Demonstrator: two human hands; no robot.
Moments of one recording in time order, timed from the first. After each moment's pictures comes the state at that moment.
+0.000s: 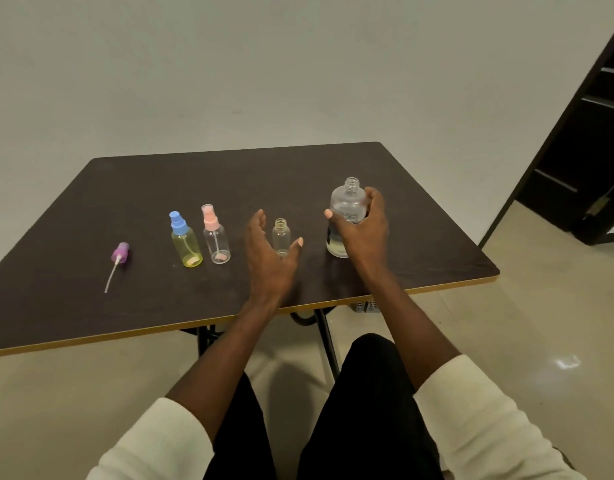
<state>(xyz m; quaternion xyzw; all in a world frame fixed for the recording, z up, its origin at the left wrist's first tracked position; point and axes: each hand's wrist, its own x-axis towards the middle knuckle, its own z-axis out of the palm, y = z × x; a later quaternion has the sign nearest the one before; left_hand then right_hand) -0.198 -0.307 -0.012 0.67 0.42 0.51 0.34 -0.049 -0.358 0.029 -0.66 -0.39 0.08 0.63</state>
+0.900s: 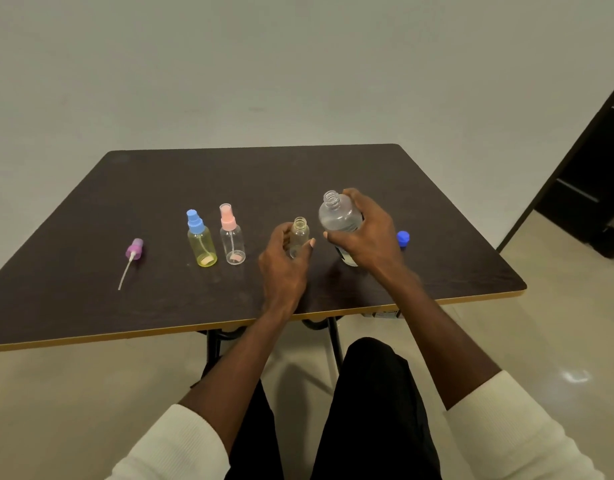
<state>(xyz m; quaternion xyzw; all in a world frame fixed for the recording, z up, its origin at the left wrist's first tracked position) -0.202 -0.302 -0.014 0.64 0.40 0.54 0.37 -0.059 -0.349 0.046 -0.69 -0.55 0.06 0.47</state>
